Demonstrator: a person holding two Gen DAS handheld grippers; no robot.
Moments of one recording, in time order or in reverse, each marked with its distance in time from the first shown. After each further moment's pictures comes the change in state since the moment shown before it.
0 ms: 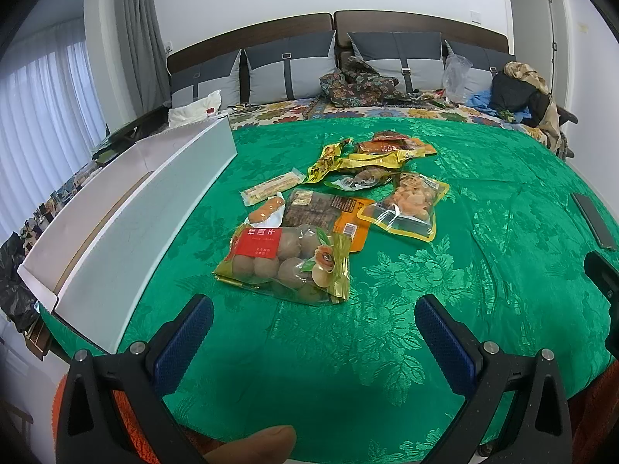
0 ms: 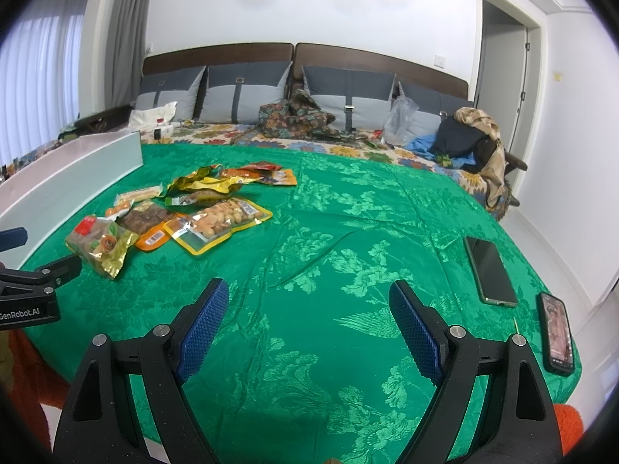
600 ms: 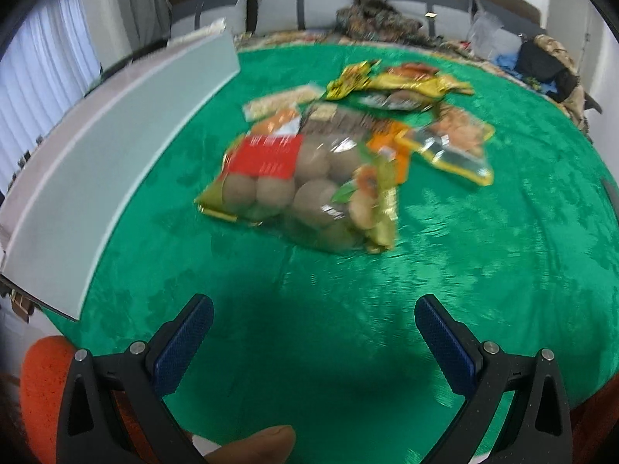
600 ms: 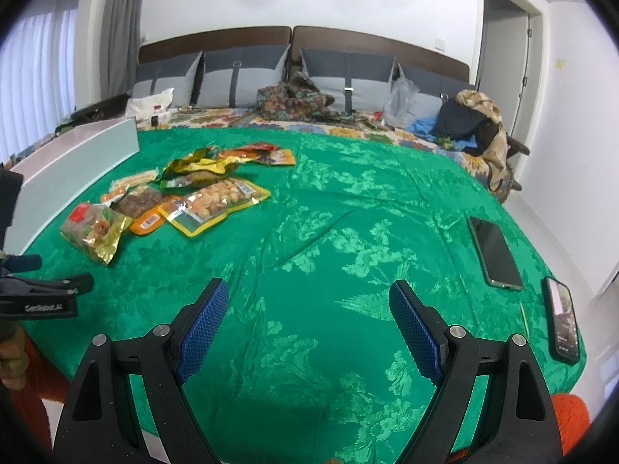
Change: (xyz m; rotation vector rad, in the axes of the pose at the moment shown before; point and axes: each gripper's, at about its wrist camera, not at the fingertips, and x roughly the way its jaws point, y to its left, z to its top) left arm 0.082 0.025 -0.019 -0.084 0.280 -0.007; right arm 0.014 -0.007 -0.008 0.018 0.077 0.011
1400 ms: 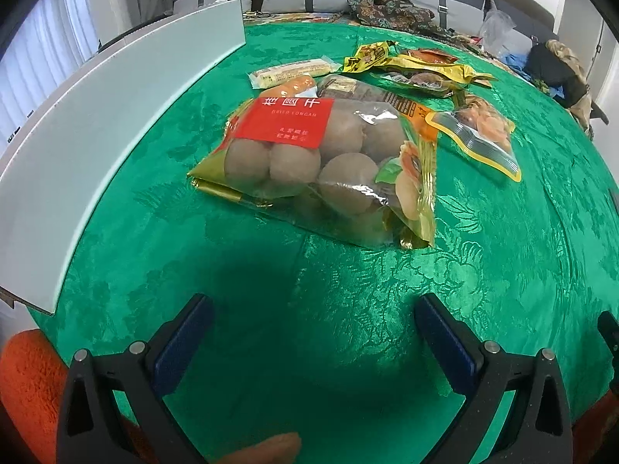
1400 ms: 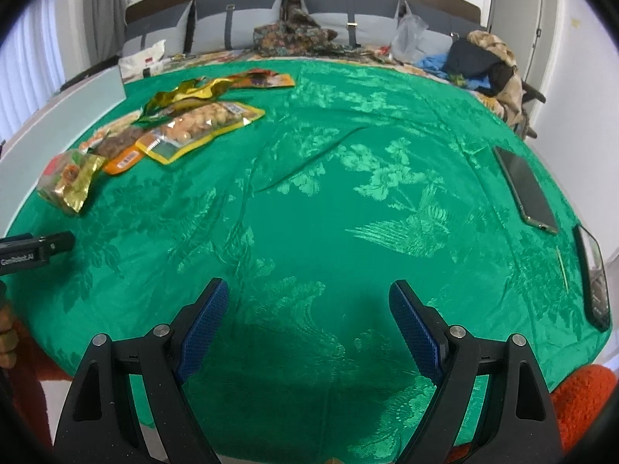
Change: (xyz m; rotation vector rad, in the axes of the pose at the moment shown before) left arm 0.024 0.015 -0.002 -0.040 0.054 -0.041; right arm 0.052 -0.007 -0.034 0.036 0.223 0.039
